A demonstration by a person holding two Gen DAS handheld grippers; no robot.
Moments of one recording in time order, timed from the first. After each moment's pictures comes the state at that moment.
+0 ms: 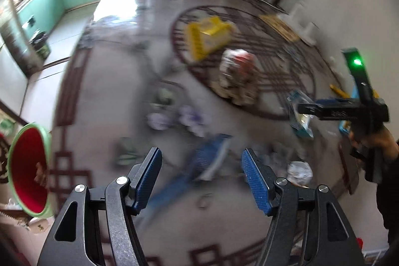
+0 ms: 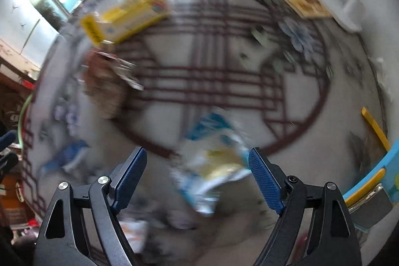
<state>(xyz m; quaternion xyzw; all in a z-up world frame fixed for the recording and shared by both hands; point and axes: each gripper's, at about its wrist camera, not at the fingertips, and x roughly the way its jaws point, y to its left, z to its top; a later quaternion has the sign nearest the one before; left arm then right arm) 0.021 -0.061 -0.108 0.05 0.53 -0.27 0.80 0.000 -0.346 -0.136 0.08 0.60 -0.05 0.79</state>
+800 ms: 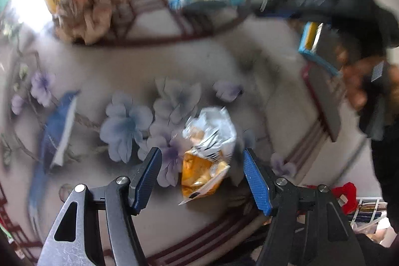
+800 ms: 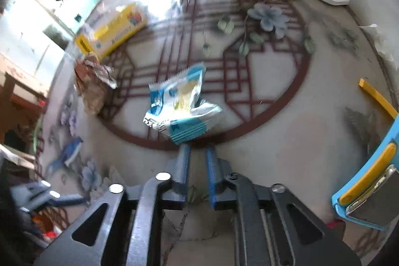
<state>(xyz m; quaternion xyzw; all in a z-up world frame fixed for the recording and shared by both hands) -0.049 -0.195 -0.181 0.13 0.62 -0.39 0.67 -0.056 -0.402 -0.115 0.16 0.54 -0.03 0.83</state>
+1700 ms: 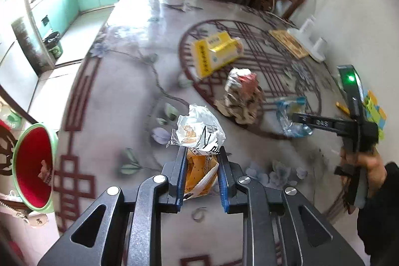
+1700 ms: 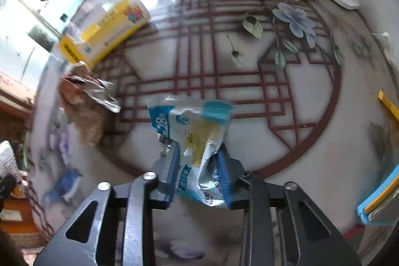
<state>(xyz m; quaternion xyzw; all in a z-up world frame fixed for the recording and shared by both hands) 0.028 -0.051 -0.094 0.02 0.50 -0.23 0.83 0.003 -0.351 -0.138 0.14 0.56 -0.07 0.81</state>
